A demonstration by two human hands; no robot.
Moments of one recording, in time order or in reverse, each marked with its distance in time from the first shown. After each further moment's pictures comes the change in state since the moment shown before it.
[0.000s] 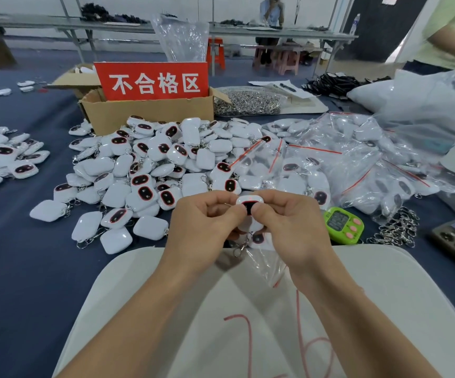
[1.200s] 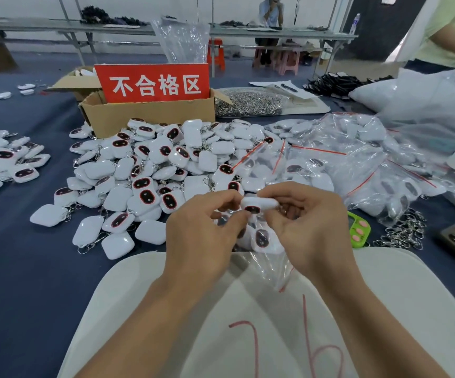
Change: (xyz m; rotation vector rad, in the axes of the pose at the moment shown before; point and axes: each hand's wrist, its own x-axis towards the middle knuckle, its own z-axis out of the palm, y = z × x) left_hand -0.001 -0.008 -0.002 0.492 0.184 0.288; right_hand 0.002 -0.001 -0.012 -0.253 0.127 -0.335
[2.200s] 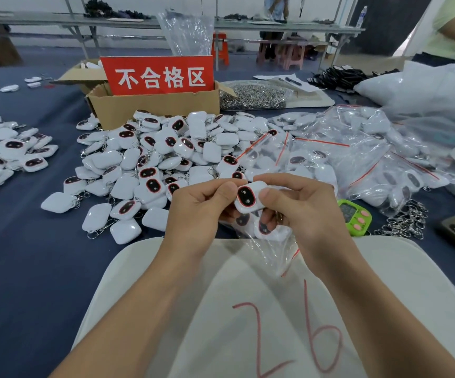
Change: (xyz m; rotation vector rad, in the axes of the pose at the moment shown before) left_hand 0.004 0.007 -0.012 -0.578 -0.135 -0.302; right_hand -0.001 -0.011 -0.002 0.430 -0.160 0.283
